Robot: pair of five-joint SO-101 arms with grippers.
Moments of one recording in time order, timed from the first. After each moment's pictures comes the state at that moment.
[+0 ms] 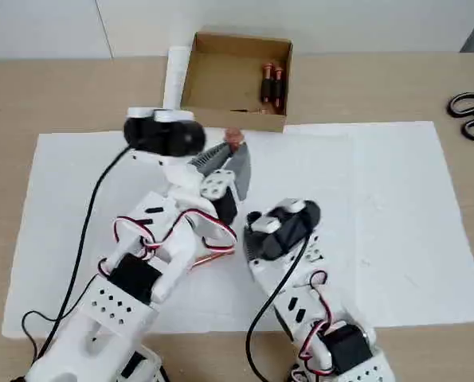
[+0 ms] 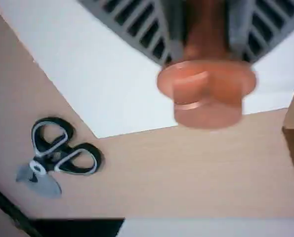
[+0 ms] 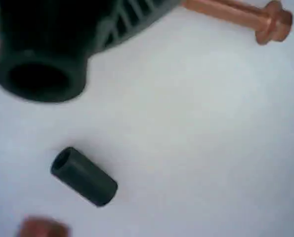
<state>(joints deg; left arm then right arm) 28.2 -49.5 54.3 21.1 25.7 -30.9 -103.2 89.3 44.8 0.1</state>
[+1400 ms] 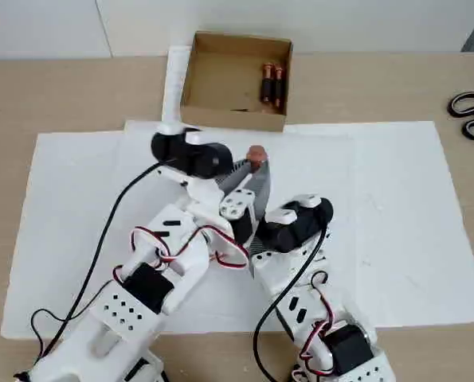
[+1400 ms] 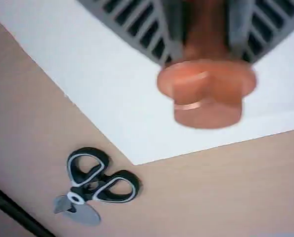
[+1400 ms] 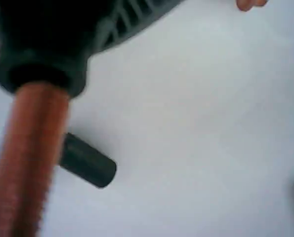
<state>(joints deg) 33.3 -49.7 59.9 14.7 25.0 -30.5 -103.2 89.3 44.2 -7.8</state>
